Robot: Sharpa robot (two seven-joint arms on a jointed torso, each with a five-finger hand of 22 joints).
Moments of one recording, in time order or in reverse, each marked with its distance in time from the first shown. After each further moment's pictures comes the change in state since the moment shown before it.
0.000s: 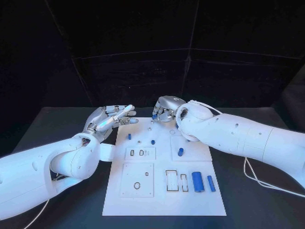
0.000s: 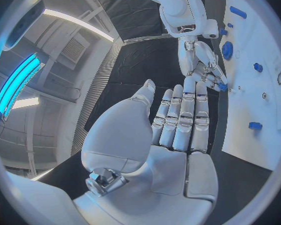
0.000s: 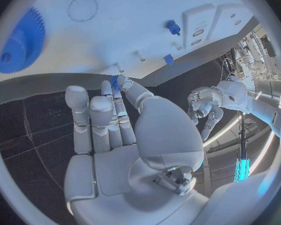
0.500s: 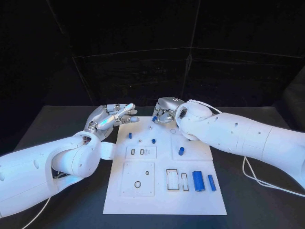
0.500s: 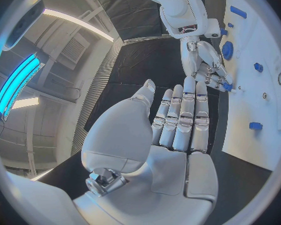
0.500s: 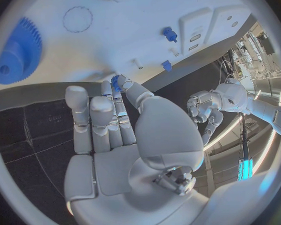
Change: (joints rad) left arm 0.002 0.000 0.000 -0.001 0.001 0.000 -0.001; left_hand 0.000 0.000 0.000 0.000 0.000 0.000 0.000 0.000 0.000 0.000 0.000 0.000 0.000 0.000 0.000 0.000 0.001 0.000 0.003 0.003 0.000 -0.001; right arm 0.001 0.012 0.000 -0.014 -0.001 0.062 -0.001; right_hand -0.004 -0.004 0.000 0.000 -0.002 -0.003 0.000 0.003 -0.001 0.000 0.000 0.000 0.000 0.000 0.000 0.005 0.000 0.000 0.000 0.000 0.000 0.003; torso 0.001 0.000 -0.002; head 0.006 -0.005
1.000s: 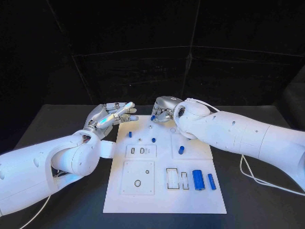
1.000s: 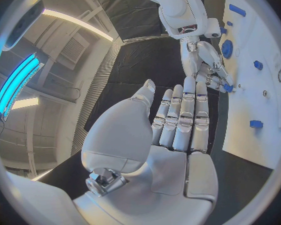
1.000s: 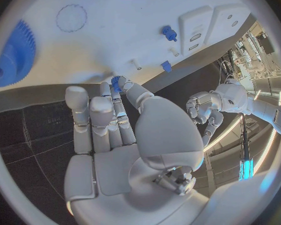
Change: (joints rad) left arm 0.001 0.000 0.000 -0.006 0.000 0.000 0.000; left_hand 0.000 0.000 0.000 0.000 0.000 0.000 0.000 0.000 0.000 0.000 0.000 0.000 0.000 0.000 0.000 0.000 0.000 0.000 0.000 0.000 0.000 0.000; right arm 0.001 0.021 0.000 -0.020 0.000 0.013 0.000; right_hand -0.003 -0.013 0.017 0.017 -0.003 -0.043 0.021 -0.006 0.000 -0.042 0.020 -0.012 -0.001 0.002 0.007 0.006 -0.002 0.000 -0.001 0.001 0.006 0.002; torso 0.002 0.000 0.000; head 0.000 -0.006
